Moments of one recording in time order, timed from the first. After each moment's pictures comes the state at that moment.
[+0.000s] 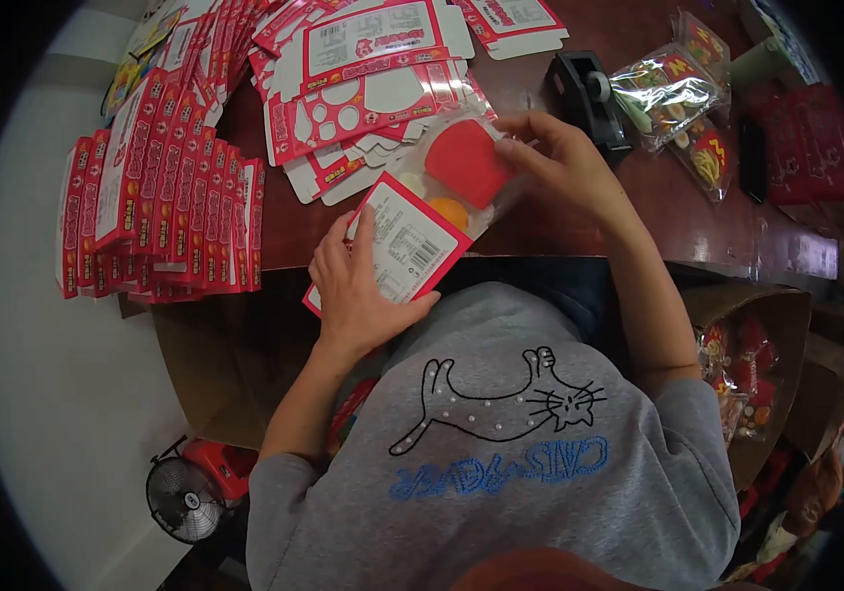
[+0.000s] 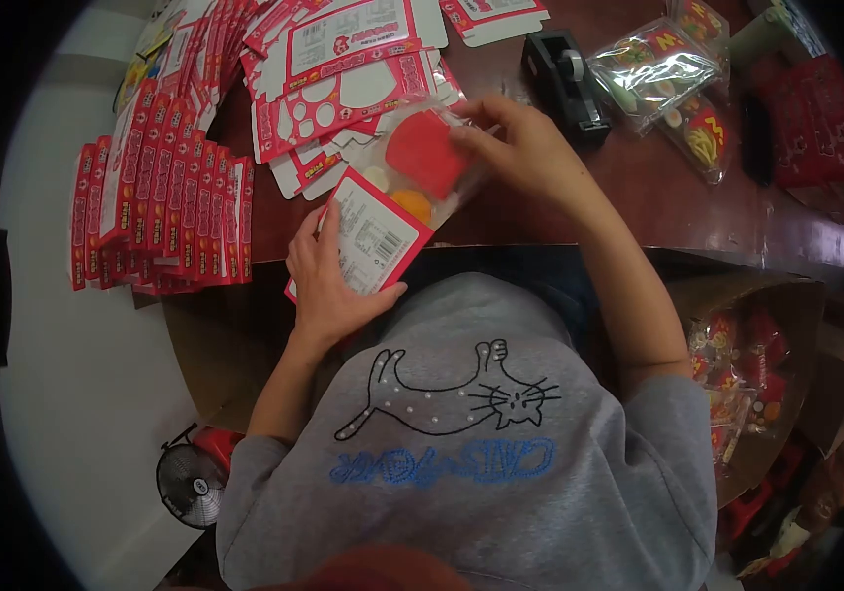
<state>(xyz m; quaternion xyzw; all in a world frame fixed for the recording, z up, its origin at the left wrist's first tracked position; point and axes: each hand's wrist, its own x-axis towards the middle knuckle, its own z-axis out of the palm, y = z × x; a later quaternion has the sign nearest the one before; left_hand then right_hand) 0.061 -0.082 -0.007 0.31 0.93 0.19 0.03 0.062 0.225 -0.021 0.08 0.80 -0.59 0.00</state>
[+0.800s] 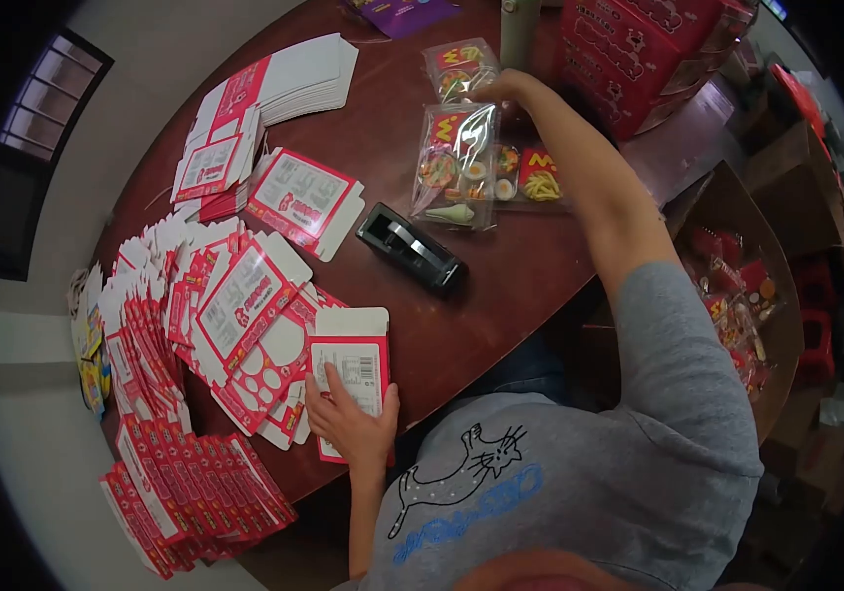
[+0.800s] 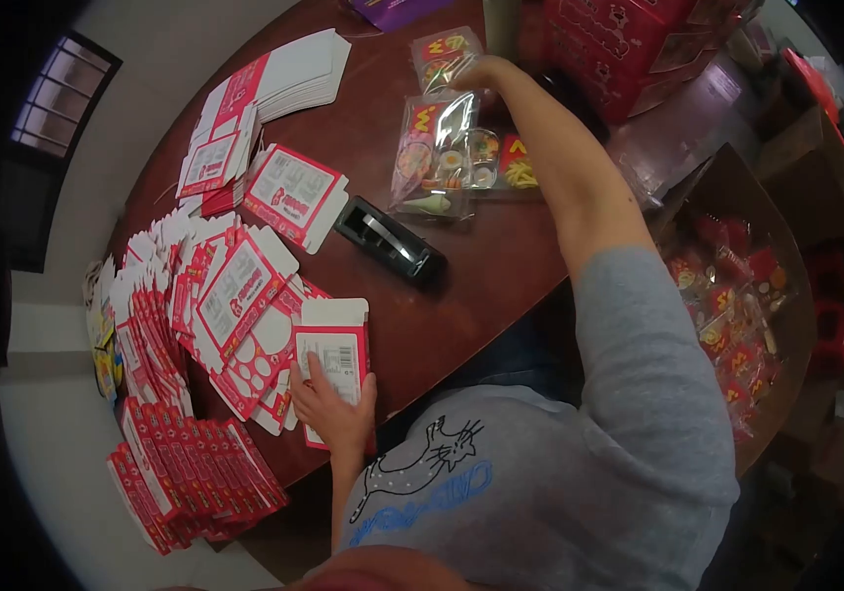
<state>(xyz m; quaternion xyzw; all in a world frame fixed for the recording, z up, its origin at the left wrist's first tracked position) 0.018 0.017 -0.046 0.35 0.93 0.11 -0.06 0.032 0.598 -0.023 0.41 0.82 -0.40 -0.05</state>
